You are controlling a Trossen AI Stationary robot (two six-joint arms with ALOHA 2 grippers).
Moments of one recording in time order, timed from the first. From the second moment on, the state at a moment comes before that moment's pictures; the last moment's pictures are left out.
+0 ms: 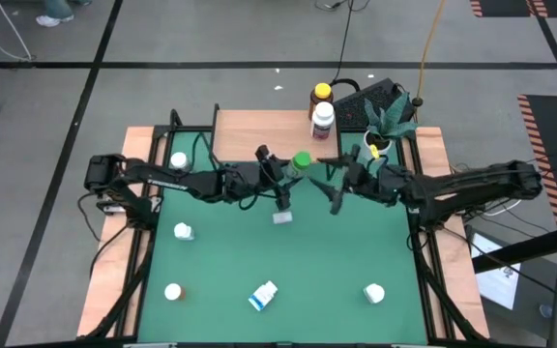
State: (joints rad) left arm 0.04 1.61 1.04 0.36 -0.34 0.14; right arm 0.05 1.06 0.68 0.35 0.37 -0.10
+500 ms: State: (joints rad) left arm 0.11 1.64 1.04 0.36 0.98 0.20; right arm 0.05 1.07 0.61 0.56 -0.32 -0.14
